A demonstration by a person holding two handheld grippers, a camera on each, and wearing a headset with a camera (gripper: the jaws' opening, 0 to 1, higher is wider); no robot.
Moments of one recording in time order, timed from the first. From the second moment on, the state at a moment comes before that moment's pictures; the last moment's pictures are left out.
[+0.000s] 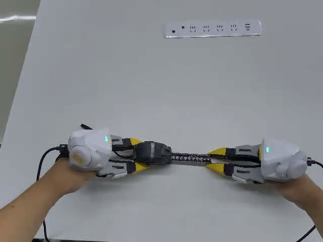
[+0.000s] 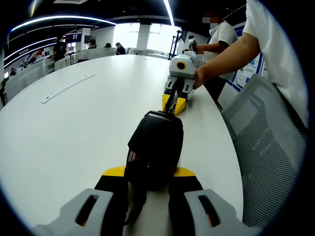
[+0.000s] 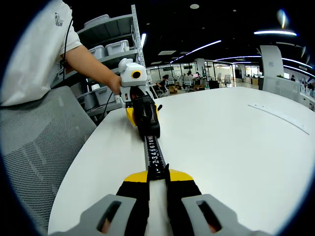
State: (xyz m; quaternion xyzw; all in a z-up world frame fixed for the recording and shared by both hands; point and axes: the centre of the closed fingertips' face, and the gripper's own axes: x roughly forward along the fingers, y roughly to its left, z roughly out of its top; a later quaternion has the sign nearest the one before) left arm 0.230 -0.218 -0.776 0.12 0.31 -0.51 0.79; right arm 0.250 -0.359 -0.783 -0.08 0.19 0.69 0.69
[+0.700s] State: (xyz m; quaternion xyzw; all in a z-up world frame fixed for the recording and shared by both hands) left arm 0.230 -0.218 -0.775 0.11 0.31 -0.51 0.79; right arm 0.254 -0.394 -0.781 -0.07 0.21 0.68 0.71
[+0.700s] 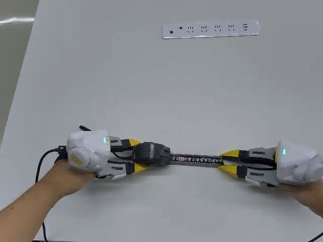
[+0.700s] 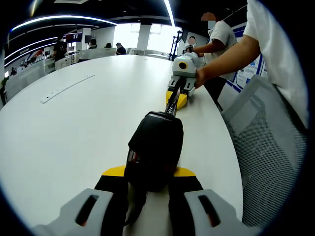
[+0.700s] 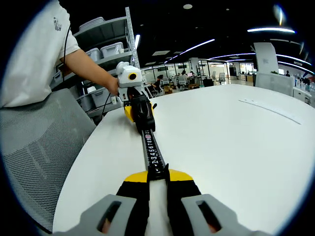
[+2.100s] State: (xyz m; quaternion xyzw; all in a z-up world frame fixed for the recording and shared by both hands) left arm 0.231 -0.221 -0.775 0.12 0.31 -0.51 0.79; right arm 0.256 -0.428 -0.776 -0.06 0.22 0.66 0.71
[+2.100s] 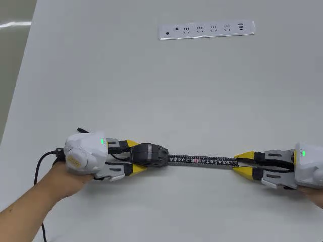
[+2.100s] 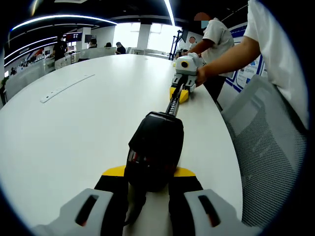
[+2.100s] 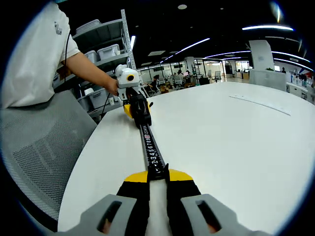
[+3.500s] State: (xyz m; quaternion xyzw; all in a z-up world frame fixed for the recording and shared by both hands) left arm 0.230 -0.220 -0.775 0.12 0.32 -0.51 0.79; right arm 0.255 -0.461 -0.772 -0.04 0.22 0.66 0.72
